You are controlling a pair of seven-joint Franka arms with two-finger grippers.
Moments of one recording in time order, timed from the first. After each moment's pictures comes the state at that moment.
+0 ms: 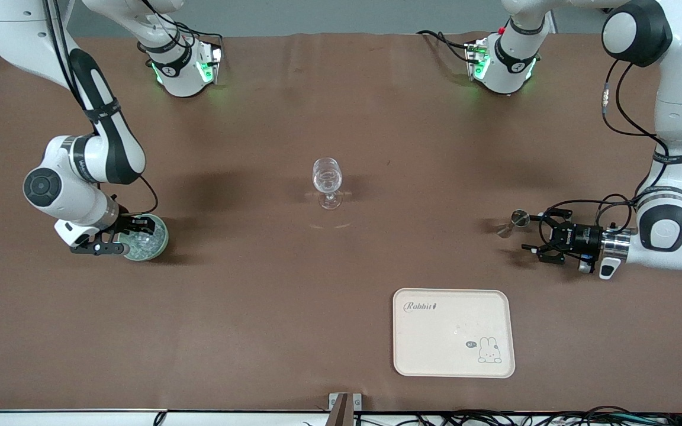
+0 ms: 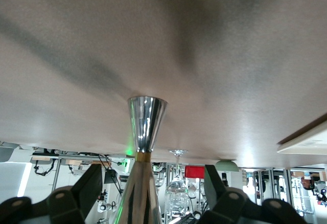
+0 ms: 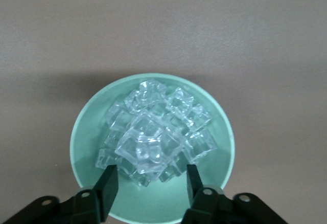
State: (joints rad) left arm 0.29 0.85 -0.03 -1.55 -0.79 1.56 -0.63; right arm 0.02 0.35 -0.06 -2.14 -0.01 2.42 -0.01
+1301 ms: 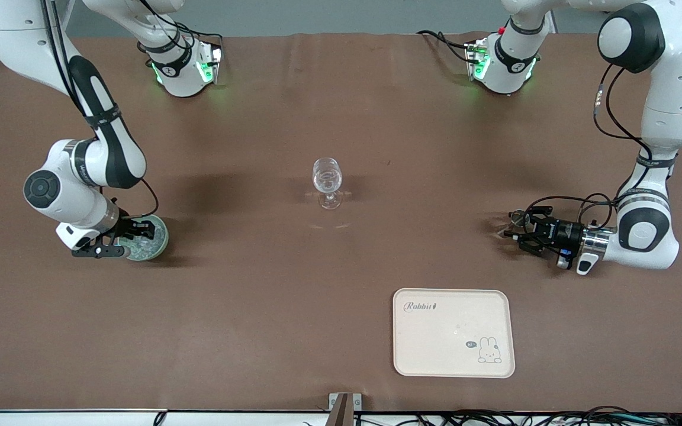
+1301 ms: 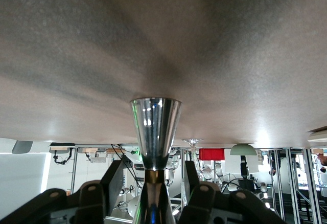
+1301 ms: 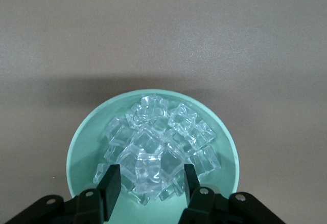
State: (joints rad) left arm 0.28 0.87 -0.05 -1.59 -0.81 1.54 -0.54; right arm 0.00 0.38 -0.05 -2.13 0.02 2.48 -0.07
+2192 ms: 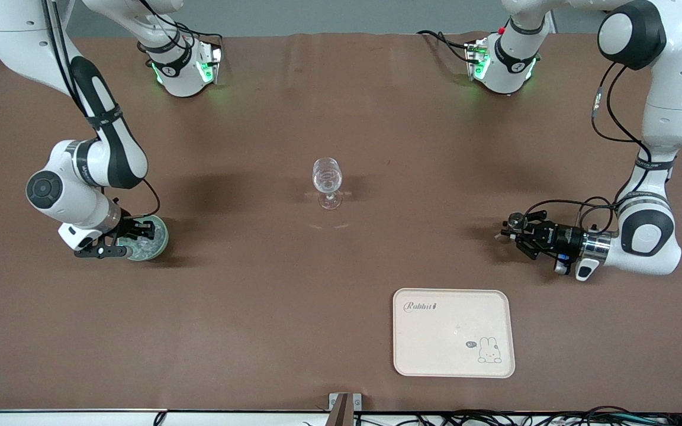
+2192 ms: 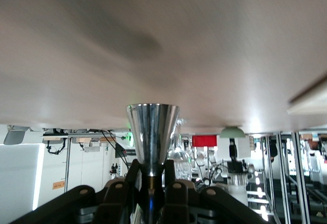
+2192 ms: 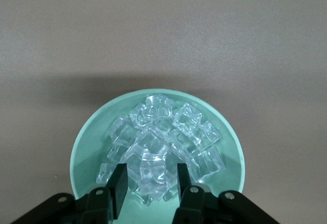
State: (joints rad) left arm 0.29 0.86 -0.12 -1.54 -0.87 1.51 -0.62; right arm 0.00 0.38 -0.05 -2.13 0.02 2.48 -0.08
